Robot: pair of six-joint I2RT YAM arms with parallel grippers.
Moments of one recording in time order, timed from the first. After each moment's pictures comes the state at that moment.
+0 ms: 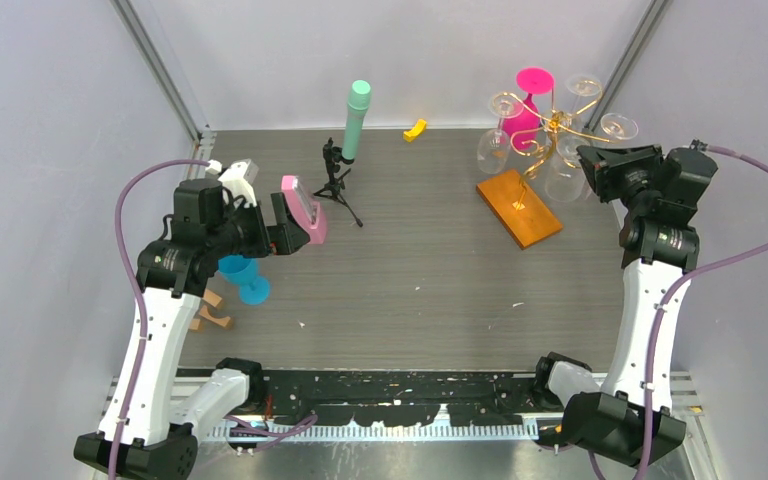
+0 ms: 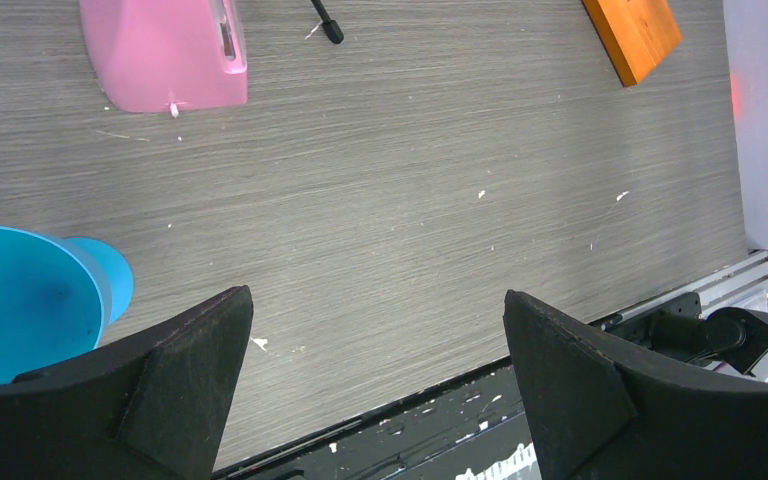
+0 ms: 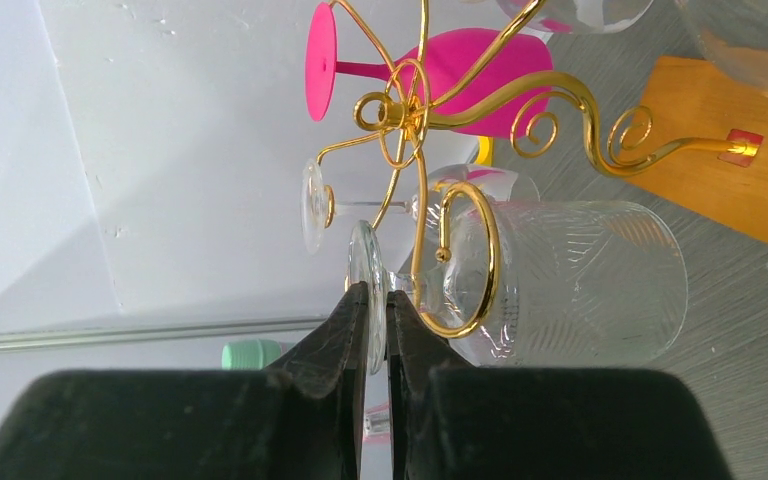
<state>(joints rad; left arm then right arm) -0.16 0.94 1.23 -0.94 0.32 -0.29 -0.39 1.02 1.22 -0.44 -0.40 1.15</state>
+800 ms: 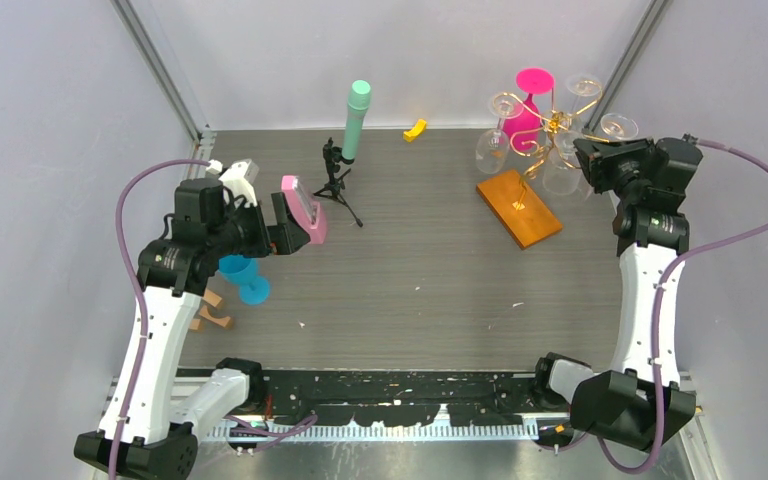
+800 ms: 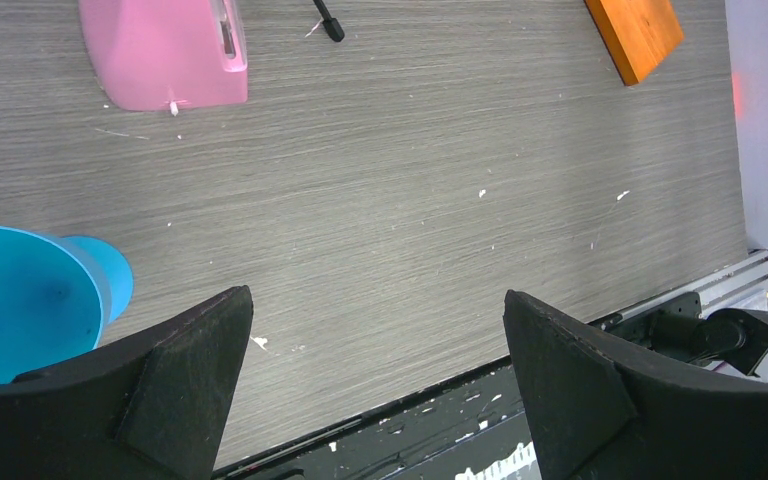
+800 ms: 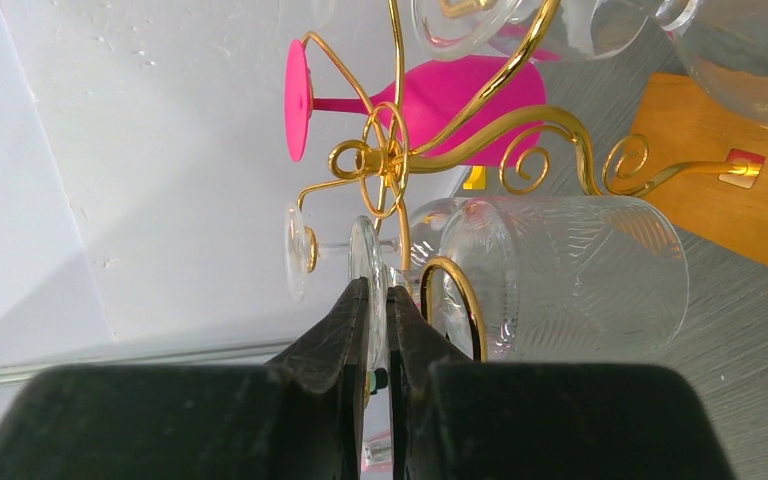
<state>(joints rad) -0.16 0.94 1.23 -0.94 0.32 -0.29 -0.35 1.10 1.21 -0.35 -0.34 1.18</state>
